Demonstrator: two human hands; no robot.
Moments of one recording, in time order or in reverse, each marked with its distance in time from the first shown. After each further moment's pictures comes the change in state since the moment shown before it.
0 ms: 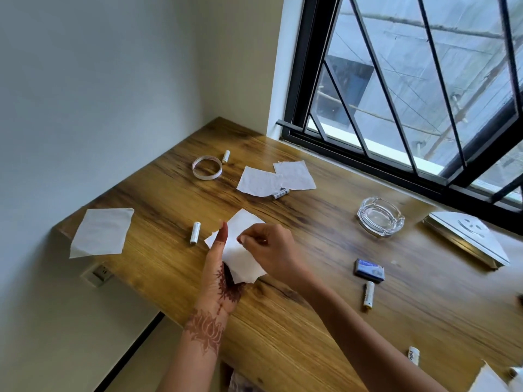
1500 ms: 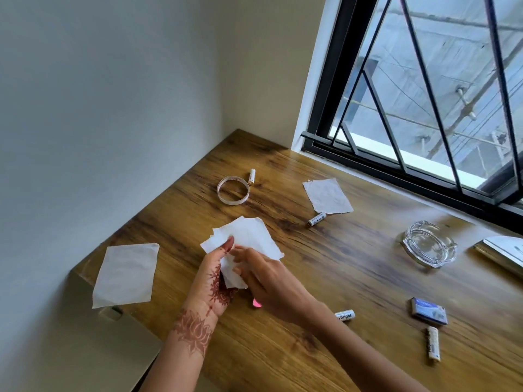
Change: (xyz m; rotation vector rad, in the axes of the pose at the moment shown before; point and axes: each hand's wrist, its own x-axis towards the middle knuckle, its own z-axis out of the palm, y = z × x) left_hand 0.065 0.096 -0.041 0.091 0.031 -0.127; right_hand 0.067 -0.007 0.063 -0.277 -0.148 -0.403
